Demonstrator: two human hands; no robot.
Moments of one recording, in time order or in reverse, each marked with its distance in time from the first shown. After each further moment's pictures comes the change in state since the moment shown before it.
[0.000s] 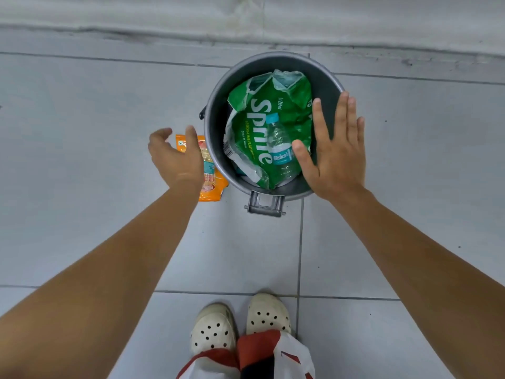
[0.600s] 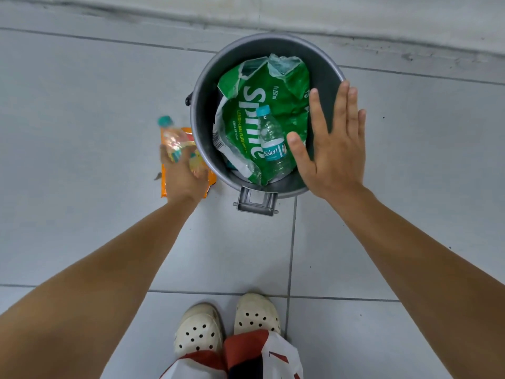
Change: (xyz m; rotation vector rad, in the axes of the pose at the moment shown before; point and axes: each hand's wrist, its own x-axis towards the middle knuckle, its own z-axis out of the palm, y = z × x) left_hand -0.007 -0.071 0.015 0.430 -0.428 0.127; right_hand 0.001 0.001 0.004 0.005 0.024 -0.011
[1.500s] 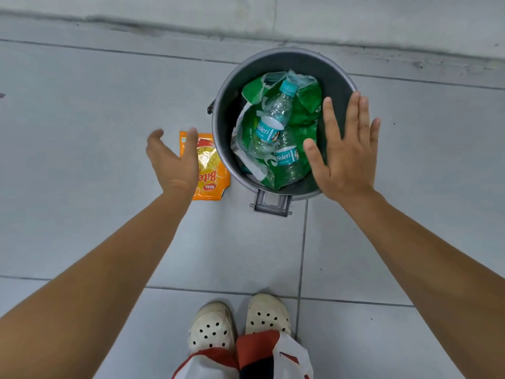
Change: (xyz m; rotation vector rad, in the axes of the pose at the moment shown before) left_hand -0.004 0.033 -0.056 -0.405 0.267 -0.120; right_hand -0.001 0.000 -0.005 0.005 -0.030 0.018
